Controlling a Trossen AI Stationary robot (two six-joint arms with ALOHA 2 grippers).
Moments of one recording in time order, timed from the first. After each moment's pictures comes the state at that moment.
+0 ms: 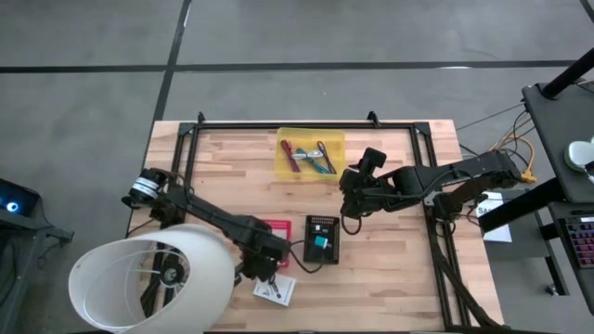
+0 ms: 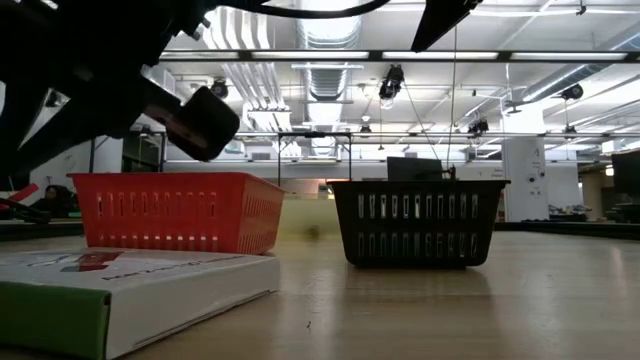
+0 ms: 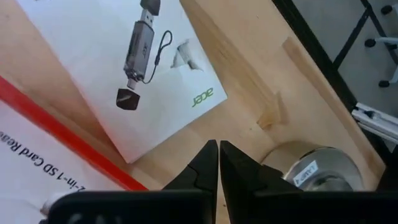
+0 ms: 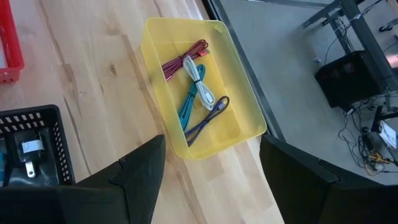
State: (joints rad) left arm -0.36 1.80 1.24 -0.81 0.51 0.39; right arm 0.24 1.49 1.45 -1.12 0.75 0.36
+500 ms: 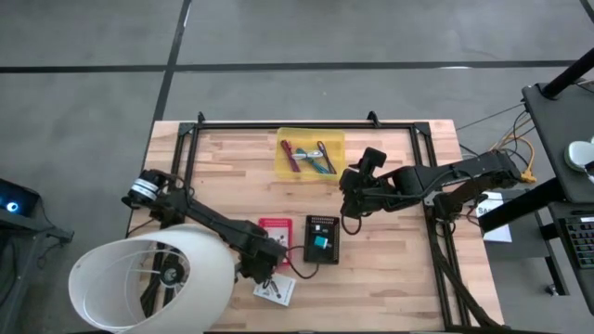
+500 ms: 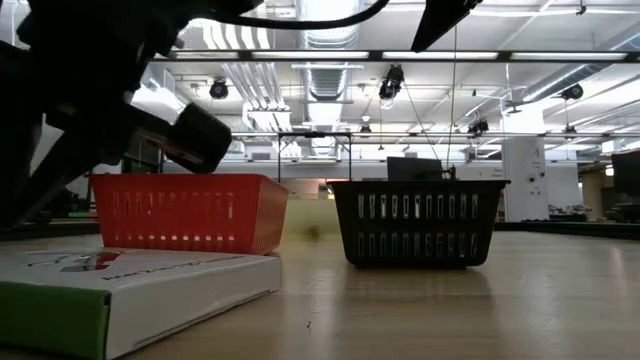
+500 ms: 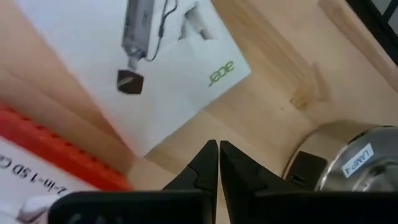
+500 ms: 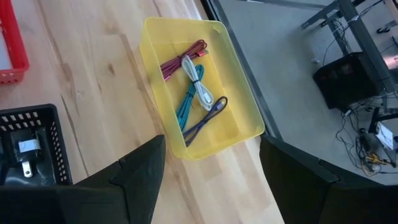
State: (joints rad) left arm -0.40 1.80 1.16 -0.73 0.40 0.46; right arm 0.23 1.49 1.45 -1.12 0.76 0.36
